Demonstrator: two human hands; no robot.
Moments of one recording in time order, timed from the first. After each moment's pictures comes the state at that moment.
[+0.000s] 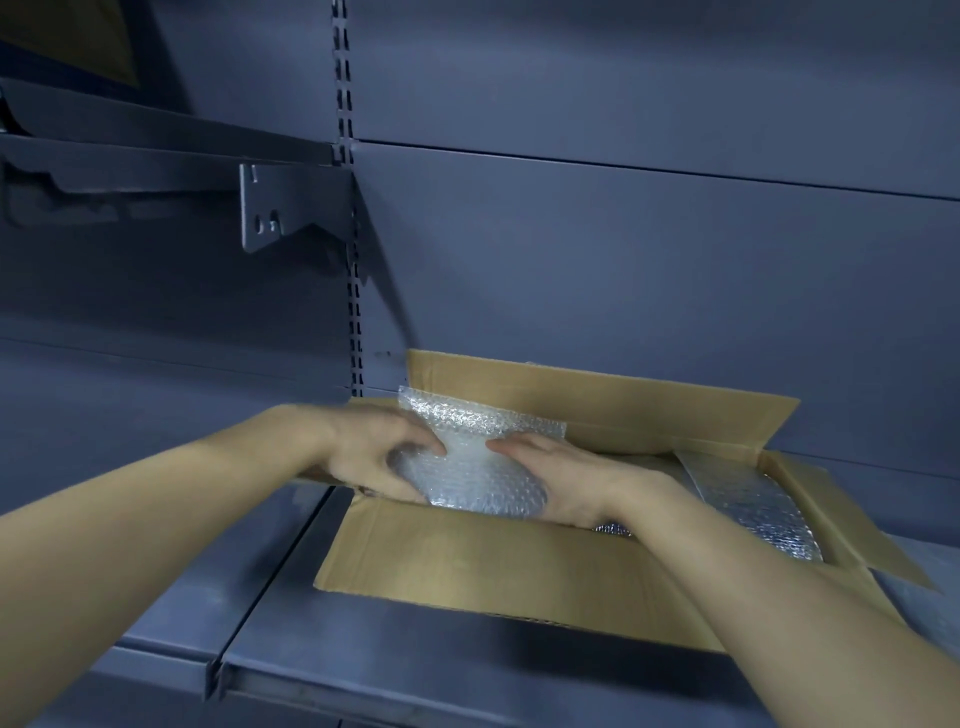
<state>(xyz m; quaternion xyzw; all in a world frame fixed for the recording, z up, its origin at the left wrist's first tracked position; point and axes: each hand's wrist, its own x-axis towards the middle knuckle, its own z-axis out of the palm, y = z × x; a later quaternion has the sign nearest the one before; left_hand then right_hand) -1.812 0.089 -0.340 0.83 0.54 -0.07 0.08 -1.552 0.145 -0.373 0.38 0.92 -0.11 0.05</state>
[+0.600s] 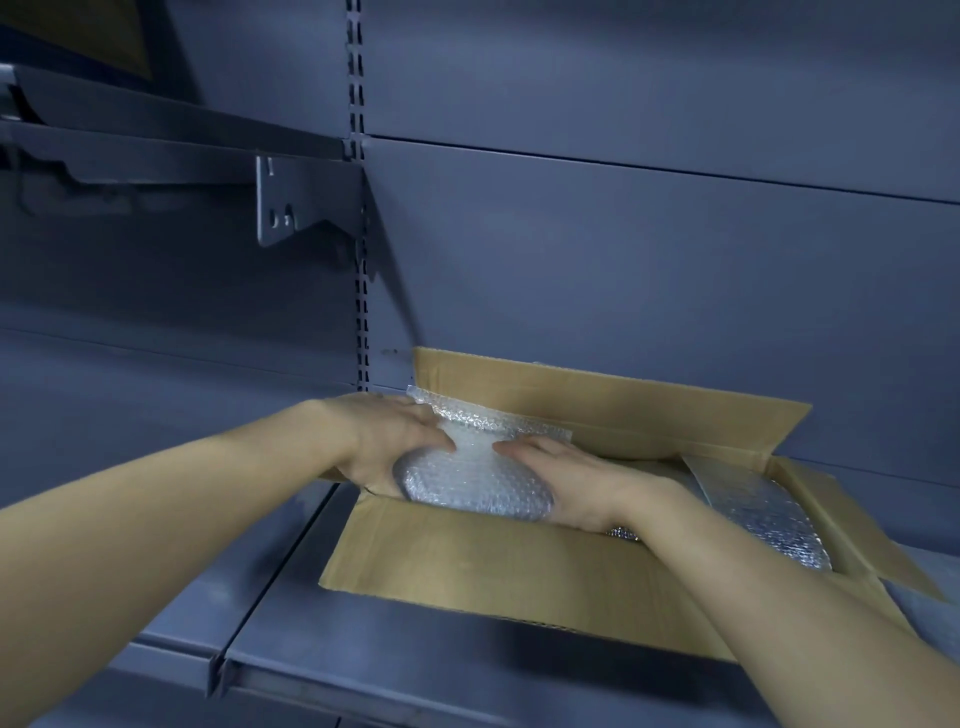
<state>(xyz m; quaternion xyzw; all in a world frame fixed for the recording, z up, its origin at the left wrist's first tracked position) -1.802 0.088 -0.335 0.82 0.55 -0.16 -0.02 -1.550 0.148 -0.379 0.38 0.92 -0.11 0.05</state>
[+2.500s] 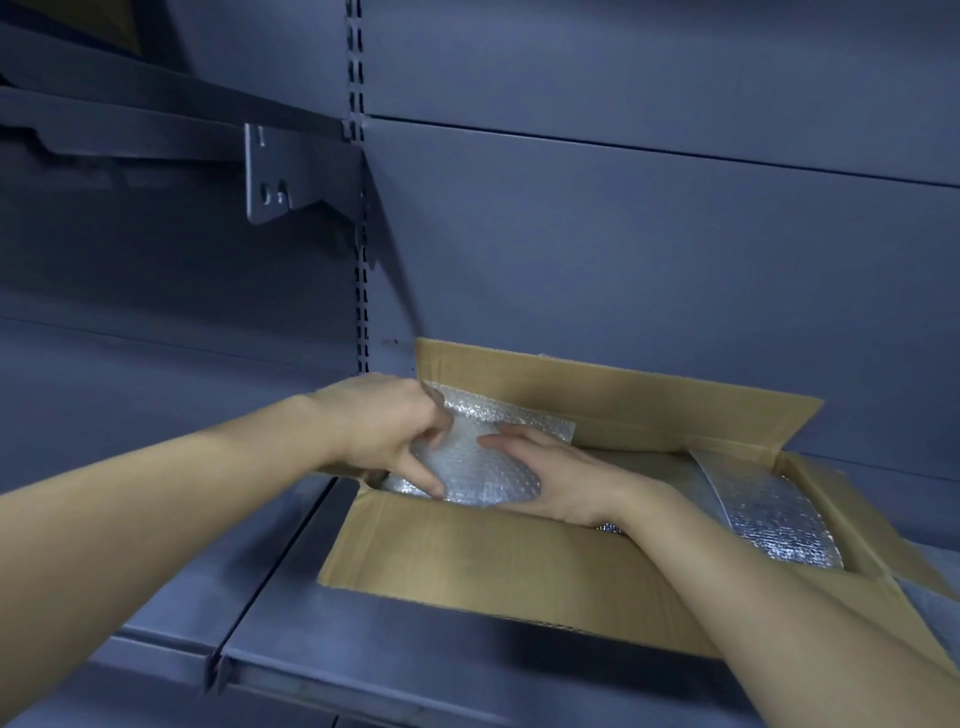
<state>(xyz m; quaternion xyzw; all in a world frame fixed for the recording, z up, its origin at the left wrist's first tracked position) -1.798 0.083 -0.331 0.84 0.53 -0.07 -0.07 -1.563 0.143 -0.384 0.37 0.91 -0.17 -0.01</state>
